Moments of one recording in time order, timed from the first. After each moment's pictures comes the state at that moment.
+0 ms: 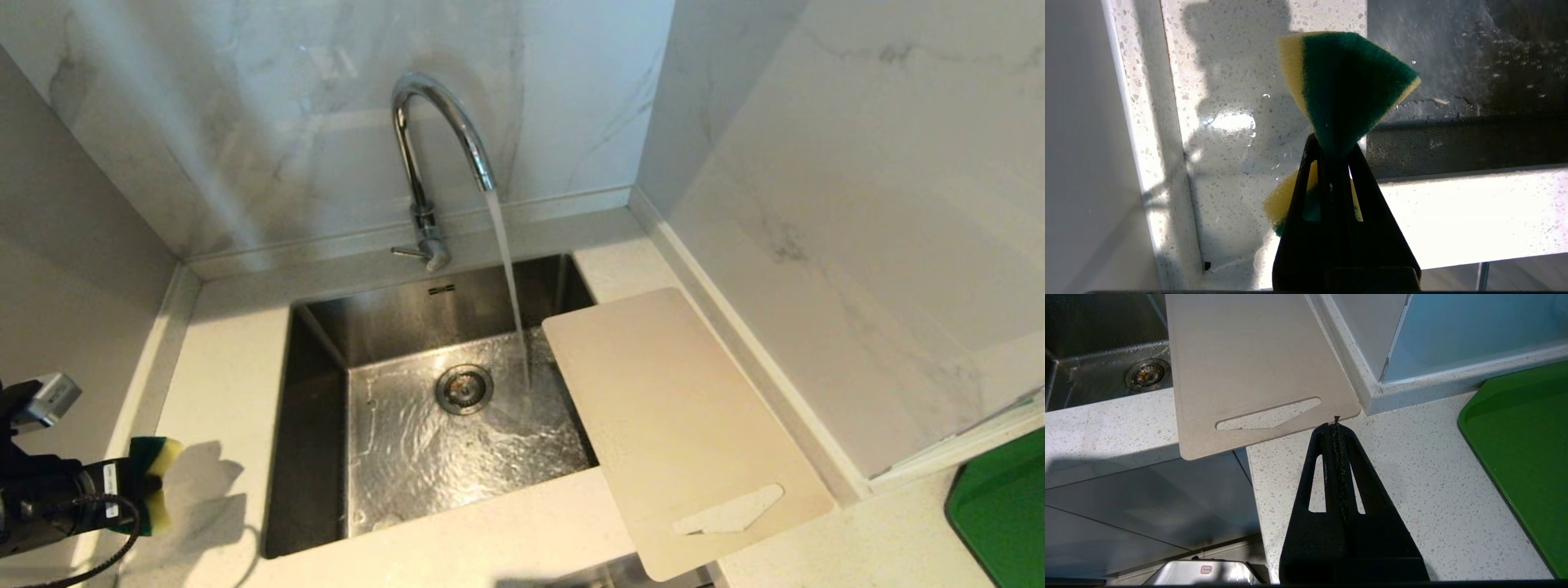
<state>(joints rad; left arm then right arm) 0.04 1.33 -0.48 -0.15 -0.03 -0.23 0.00 0.00 0.00 -0.01 0.00 0.01</state>
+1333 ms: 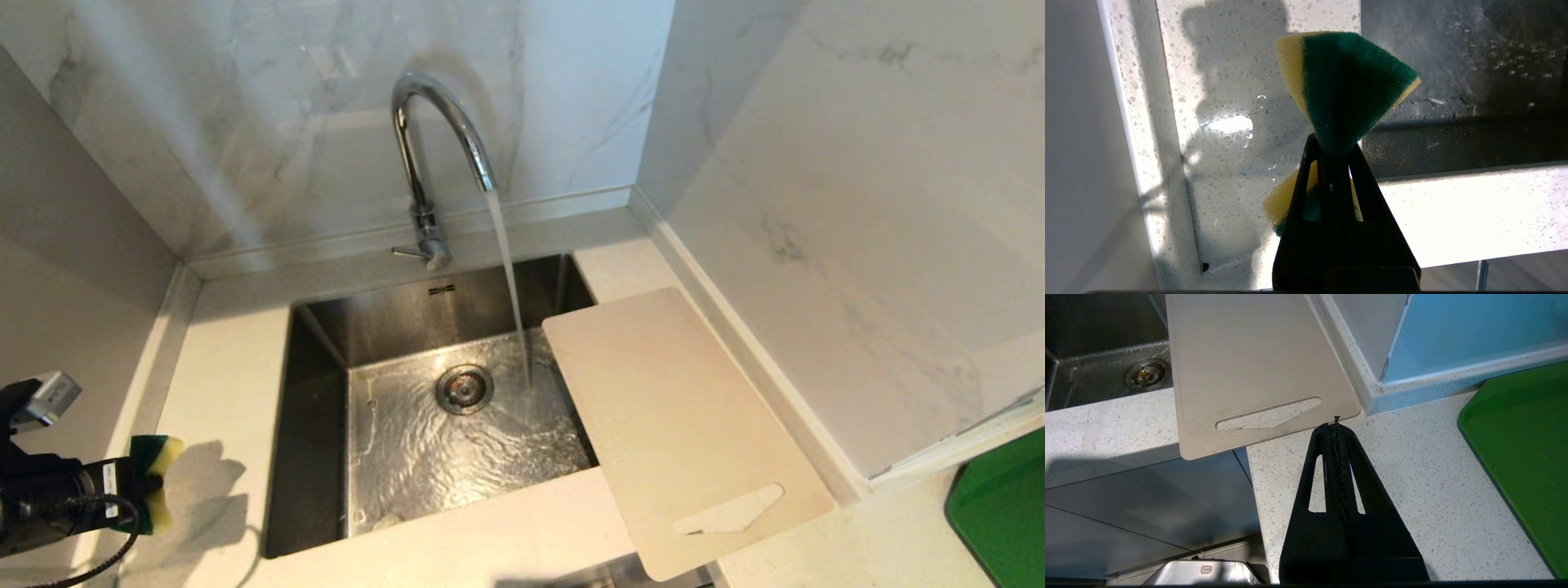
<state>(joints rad) 0.03 1.32 -0.48 -0.15 -0.03 -0.23 0.00 0.00 0.00 -0.01 0.00 0.01</state>
